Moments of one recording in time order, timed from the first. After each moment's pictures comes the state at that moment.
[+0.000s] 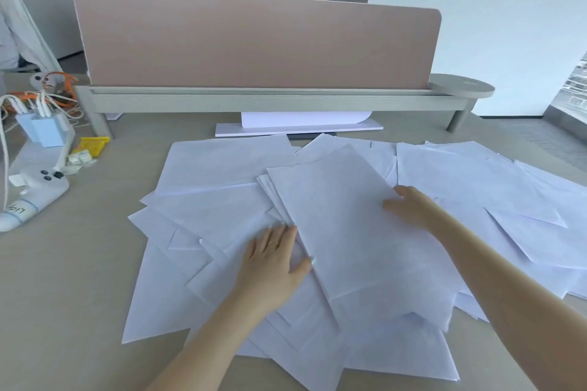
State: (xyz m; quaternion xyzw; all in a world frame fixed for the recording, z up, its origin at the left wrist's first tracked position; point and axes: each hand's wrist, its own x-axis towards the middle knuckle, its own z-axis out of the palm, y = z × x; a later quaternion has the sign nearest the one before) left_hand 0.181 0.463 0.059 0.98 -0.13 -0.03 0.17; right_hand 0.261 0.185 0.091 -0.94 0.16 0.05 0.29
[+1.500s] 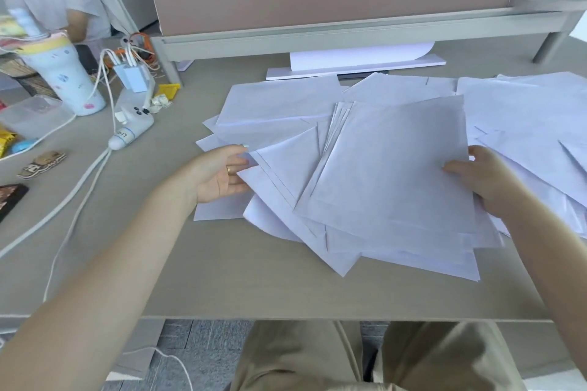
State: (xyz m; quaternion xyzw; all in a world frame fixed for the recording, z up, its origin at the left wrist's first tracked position) left_hand 0.164 0.576 0.114 0.67 0.21 -0.15 0.70; right_hand 0.169 0.198 0.085 -0.79 0.19 0.02 0.59
